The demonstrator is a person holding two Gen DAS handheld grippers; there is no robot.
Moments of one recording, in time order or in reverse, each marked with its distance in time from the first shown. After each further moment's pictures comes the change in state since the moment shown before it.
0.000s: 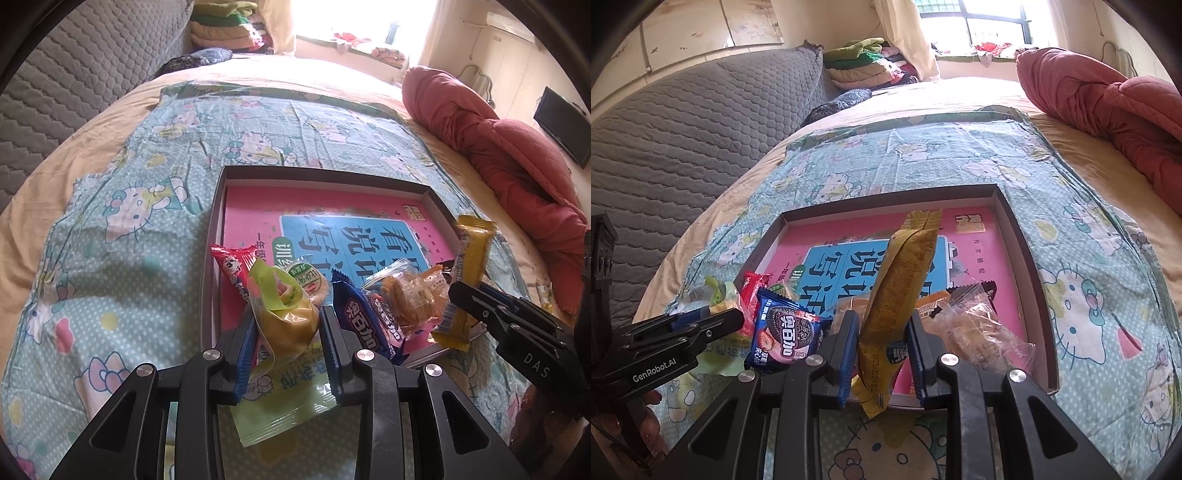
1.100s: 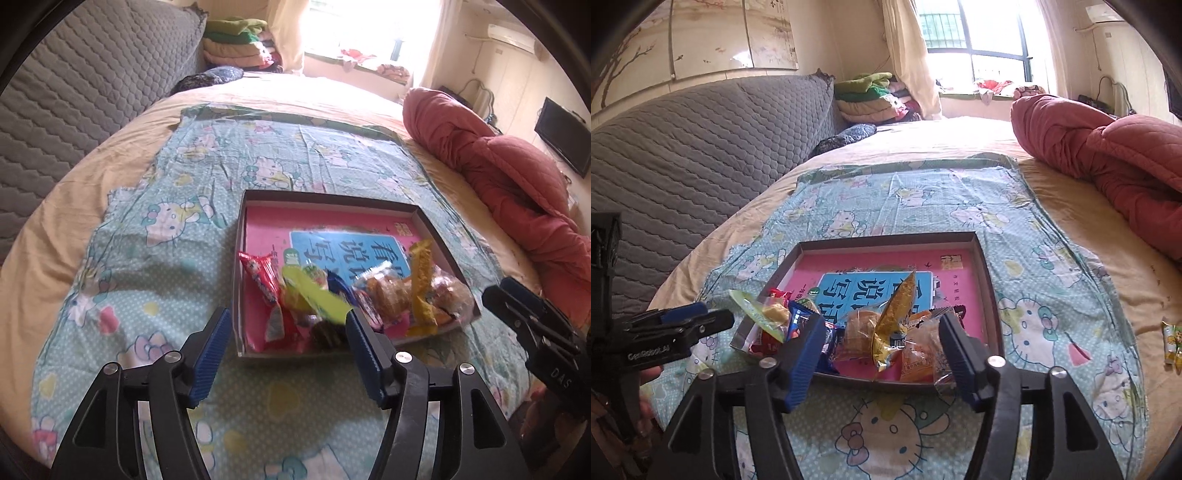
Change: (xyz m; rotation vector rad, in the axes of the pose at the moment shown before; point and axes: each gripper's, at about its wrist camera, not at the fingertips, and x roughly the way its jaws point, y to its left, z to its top) left arm -0.064 -0.001 -0.009 -0.010 -0.060 0.029; right arm -0.077 0.012 -0.005 -0.060 -0.144 -0.033
